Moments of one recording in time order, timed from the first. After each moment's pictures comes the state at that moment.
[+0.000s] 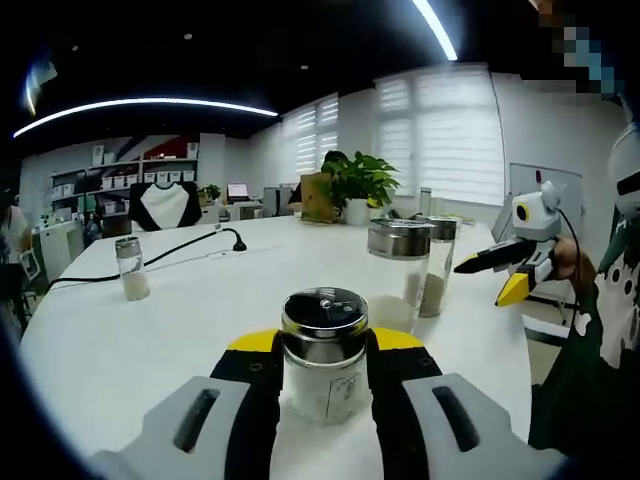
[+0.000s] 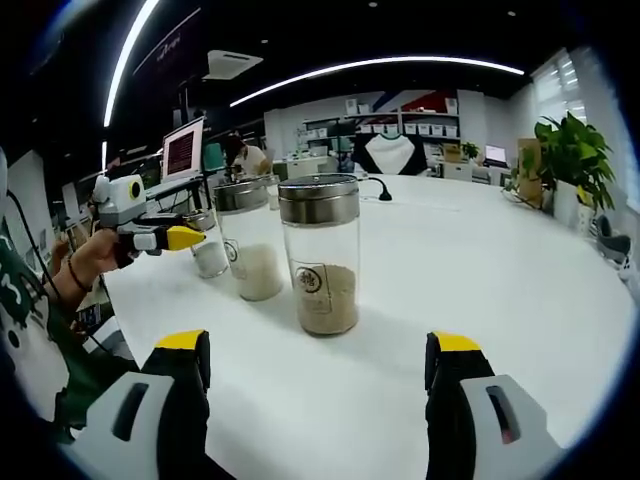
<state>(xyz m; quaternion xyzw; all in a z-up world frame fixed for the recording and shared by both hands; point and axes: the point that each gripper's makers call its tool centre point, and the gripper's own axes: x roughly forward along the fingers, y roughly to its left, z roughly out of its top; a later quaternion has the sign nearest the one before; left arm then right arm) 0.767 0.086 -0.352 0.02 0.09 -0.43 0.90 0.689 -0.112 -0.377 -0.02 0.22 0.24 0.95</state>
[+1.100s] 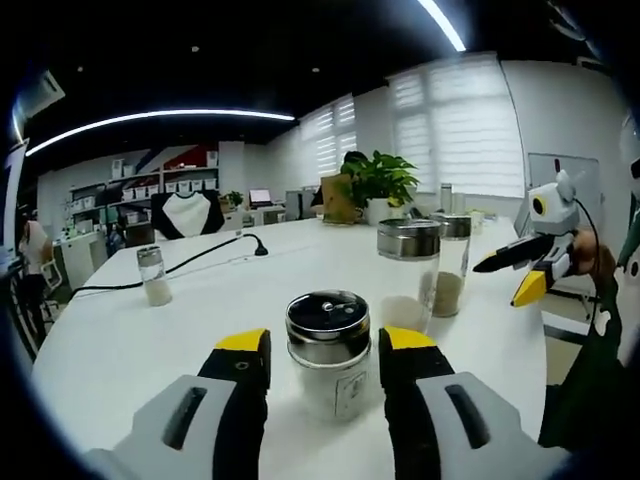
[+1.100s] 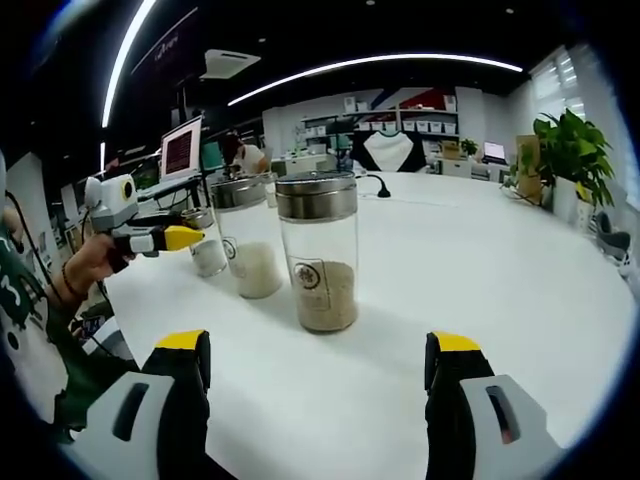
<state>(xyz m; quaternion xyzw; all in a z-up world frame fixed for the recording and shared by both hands) 0.765 0.093 -0.346 0.05 0.08 -0.37 0.92 0.689 -0.113 -0.380 -0.01 0.22 0.24 0.95</state>
